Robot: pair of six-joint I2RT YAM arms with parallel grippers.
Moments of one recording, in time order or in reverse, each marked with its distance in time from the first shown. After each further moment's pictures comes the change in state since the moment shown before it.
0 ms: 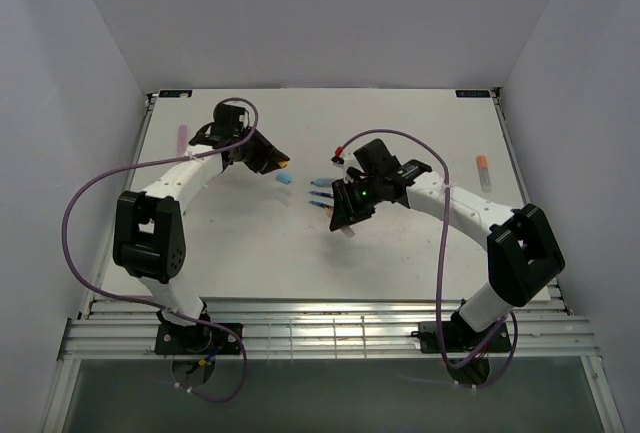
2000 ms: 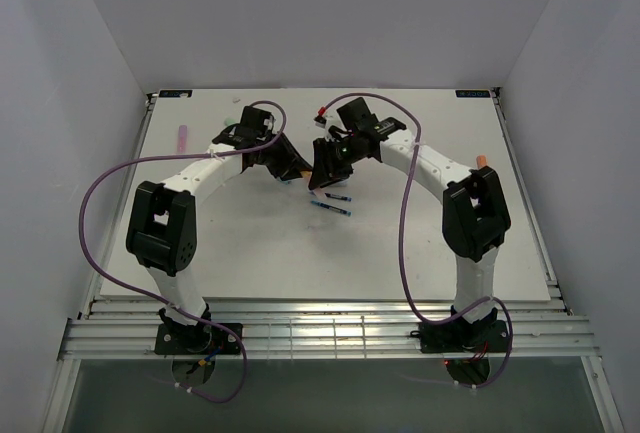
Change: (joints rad) left arm -0.123 0.068 0.045 0.002 0.089 0.075; right arm -0.076 0.373 0.497 -0.092 -0.111 -0.014
